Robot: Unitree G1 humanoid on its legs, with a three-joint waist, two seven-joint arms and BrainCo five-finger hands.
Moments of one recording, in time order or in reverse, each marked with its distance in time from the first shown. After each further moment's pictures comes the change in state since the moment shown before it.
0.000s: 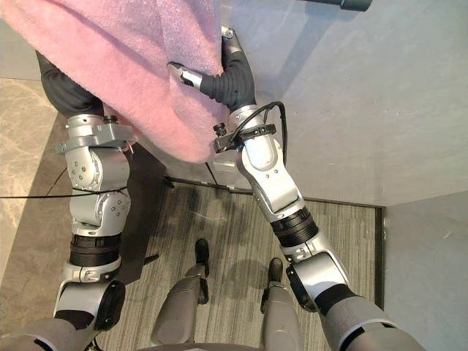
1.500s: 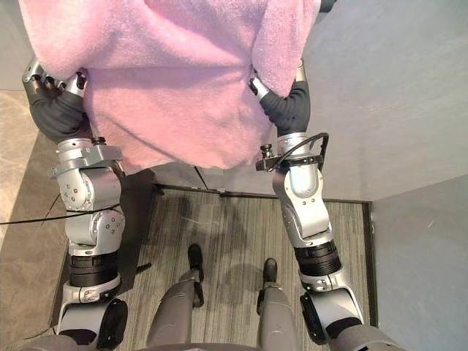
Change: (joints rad) left arm 0.132 -0.058 0.145 -0.069 0.021 -0.005 0.012; right arm 0.262 0.006 -0.079 -0.185 0.053 -0.071 0.046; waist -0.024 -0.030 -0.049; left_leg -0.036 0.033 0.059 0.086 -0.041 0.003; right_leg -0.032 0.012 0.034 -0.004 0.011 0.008
